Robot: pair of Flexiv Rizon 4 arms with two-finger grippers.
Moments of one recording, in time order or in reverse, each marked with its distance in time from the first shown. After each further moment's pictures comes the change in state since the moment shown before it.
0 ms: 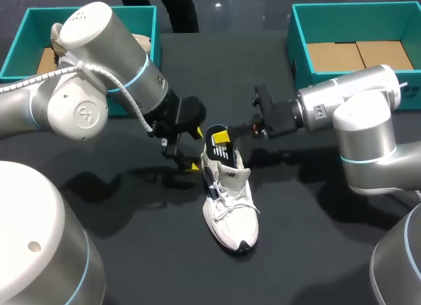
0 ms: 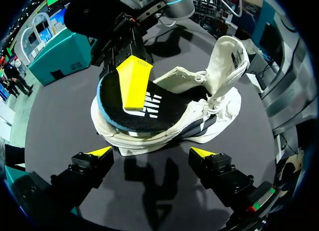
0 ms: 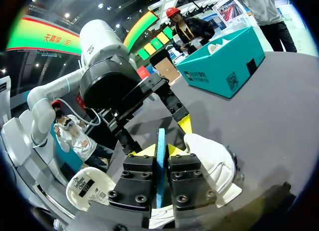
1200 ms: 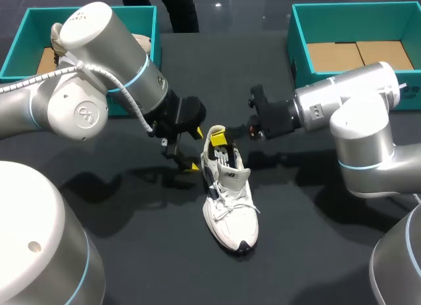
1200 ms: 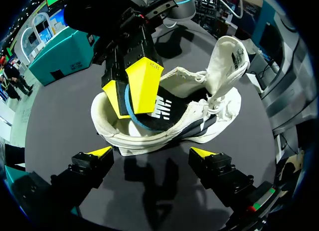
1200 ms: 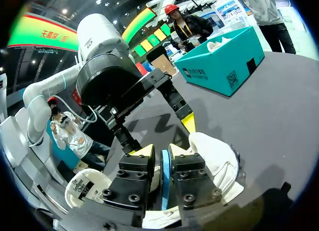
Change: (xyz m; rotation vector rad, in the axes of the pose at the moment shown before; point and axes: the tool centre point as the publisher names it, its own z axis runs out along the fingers) left arm 0.000 0.000 0.000 0.000 0.000 0.000; right arm 0.003 -0.004 0.006 0.038 -0.041 -0.009
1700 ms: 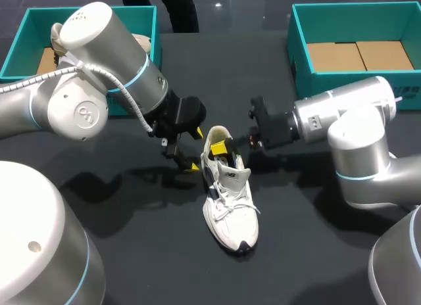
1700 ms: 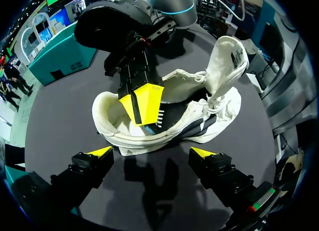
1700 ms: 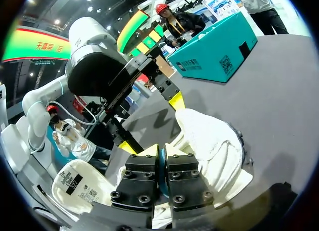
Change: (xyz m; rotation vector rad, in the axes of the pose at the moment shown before) left arm 0.000 0.000 0.000 0.000 0.000 0.000; right arm -0.008 -0.022 0.009 -0.024 0.005 0.062
